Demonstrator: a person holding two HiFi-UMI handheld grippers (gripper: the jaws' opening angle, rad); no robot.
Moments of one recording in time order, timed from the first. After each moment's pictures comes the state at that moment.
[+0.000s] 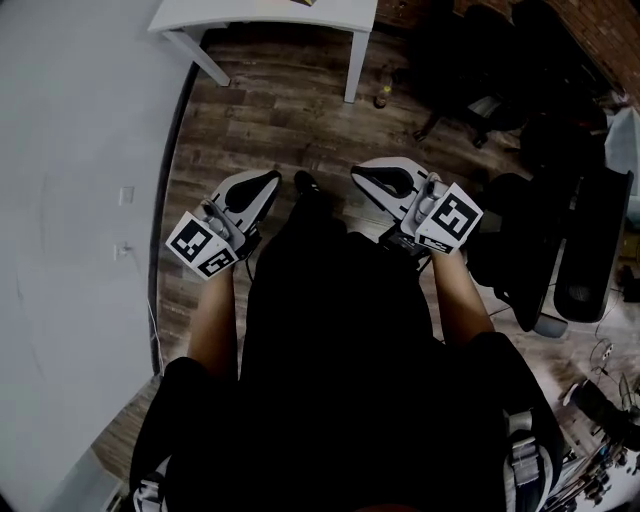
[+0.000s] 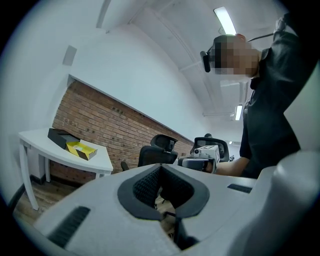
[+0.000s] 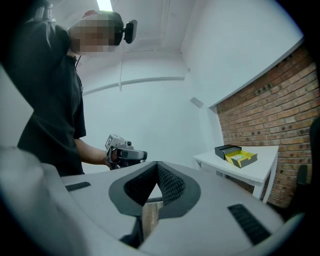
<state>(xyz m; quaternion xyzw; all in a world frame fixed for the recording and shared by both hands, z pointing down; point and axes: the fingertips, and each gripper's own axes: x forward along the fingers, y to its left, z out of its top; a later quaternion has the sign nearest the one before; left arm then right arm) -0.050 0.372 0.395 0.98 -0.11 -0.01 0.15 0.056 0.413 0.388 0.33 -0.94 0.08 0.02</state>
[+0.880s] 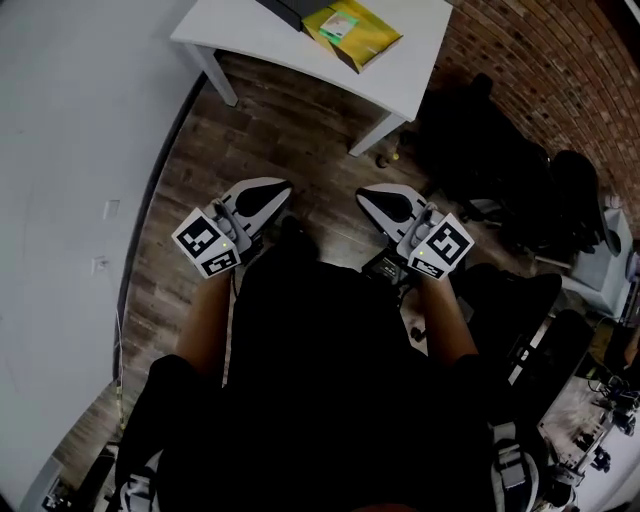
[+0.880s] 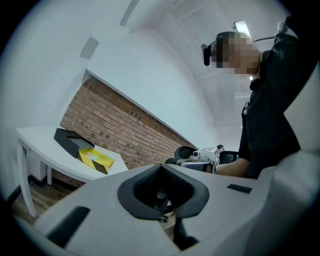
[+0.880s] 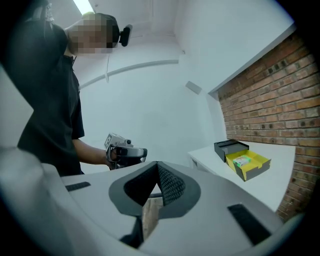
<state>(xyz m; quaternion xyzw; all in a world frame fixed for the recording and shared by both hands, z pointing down) -0.055 0.143 0.415 0.97 -0.14 -0.05 0.19 0.047 0.175 0.408 0.29 -0.95 0.12 0.07</state>
